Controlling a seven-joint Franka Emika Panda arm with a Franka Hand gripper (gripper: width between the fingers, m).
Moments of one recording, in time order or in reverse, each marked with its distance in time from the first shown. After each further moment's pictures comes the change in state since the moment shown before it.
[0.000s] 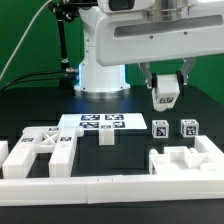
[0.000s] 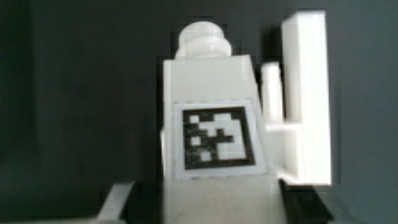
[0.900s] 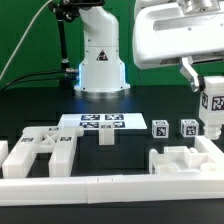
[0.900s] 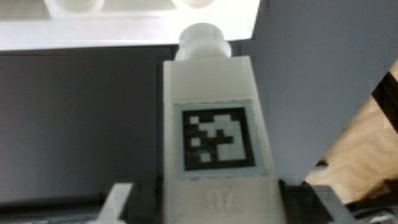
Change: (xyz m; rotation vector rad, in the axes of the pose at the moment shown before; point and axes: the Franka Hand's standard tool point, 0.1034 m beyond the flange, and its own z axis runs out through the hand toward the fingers) arm 0.031 -0.054 0.000 0.010 0.718 -0.113
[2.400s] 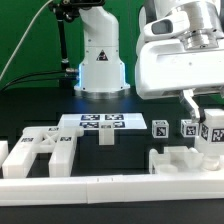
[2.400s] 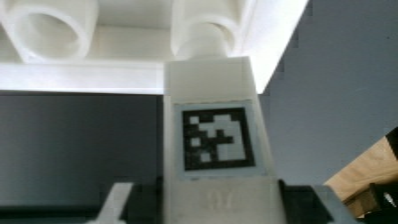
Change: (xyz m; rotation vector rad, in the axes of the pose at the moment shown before) arm -0.032 -0.004 0.037 -0.010 0.018 -0.072
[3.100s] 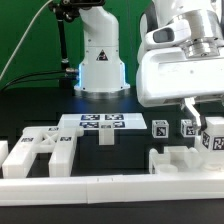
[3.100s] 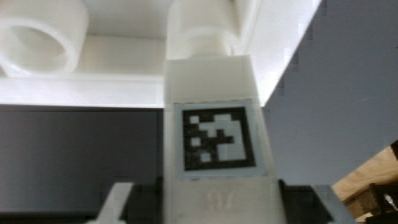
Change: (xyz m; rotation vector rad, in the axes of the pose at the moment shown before) arm -0.004 -0.001 0.008 -0.001 0.008 -0.003
